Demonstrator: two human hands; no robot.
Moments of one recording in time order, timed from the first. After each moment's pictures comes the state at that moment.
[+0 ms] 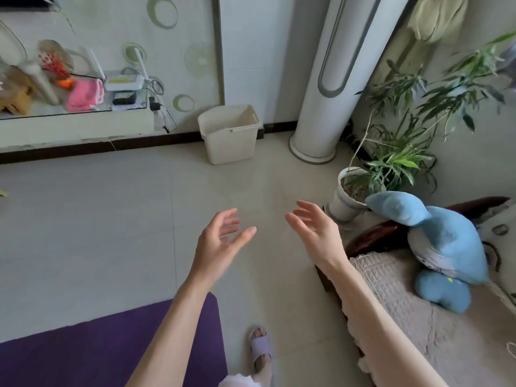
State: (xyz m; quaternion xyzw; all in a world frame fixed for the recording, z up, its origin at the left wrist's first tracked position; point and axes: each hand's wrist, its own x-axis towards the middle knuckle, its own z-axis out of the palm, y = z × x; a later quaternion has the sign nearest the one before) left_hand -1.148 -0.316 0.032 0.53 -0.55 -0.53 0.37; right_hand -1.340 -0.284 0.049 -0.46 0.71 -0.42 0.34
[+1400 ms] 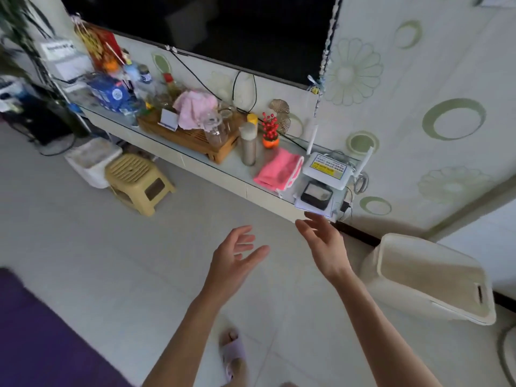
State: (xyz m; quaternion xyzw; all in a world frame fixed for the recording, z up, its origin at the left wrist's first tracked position) left_hand -0.742 -0.937 0.017 0.69 -0.32 -0.39 0.51; right_hand -0.895 -1.051 0.032 -0.63 0.51 -0.27 0.52
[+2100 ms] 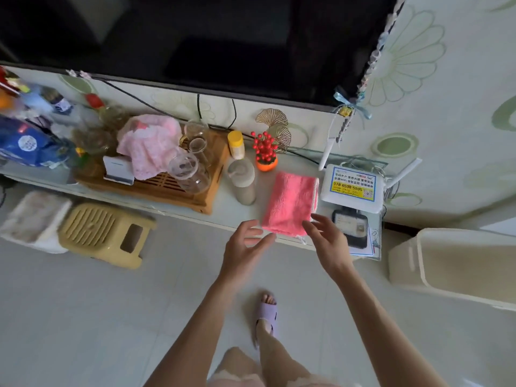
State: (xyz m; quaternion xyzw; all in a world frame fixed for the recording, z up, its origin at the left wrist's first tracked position) left_hand -0.527 -1.238 -0.058 0.71 -0.34 -0.48 0.39; right_hand -0.698 -1.291 -0.053 -0.50 0.64 -0.26 0.52
